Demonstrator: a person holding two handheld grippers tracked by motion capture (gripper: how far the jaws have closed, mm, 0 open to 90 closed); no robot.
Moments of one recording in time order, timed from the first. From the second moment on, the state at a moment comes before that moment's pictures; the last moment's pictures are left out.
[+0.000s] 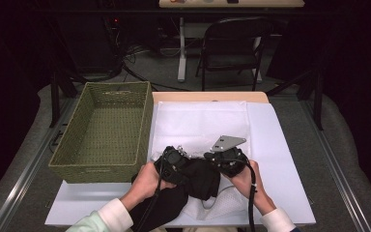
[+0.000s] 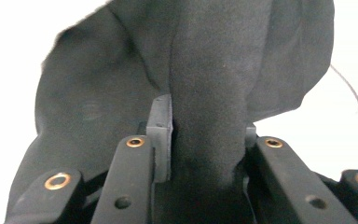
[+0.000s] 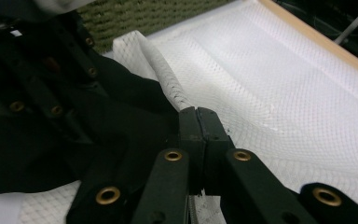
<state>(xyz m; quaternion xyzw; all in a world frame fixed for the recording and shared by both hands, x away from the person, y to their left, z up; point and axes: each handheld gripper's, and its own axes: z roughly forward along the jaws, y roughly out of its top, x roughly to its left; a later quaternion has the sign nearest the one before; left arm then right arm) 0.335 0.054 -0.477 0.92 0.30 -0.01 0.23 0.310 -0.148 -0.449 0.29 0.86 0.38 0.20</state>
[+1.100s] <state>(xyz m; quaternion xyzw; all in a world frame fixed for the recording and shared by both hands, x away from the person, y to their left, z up) 0.312 0.073 -0.479 0.92 0.30 0.02 0.24 0.320 -0.147 -0.477 0.31 0.88 0.32 0.14</state>
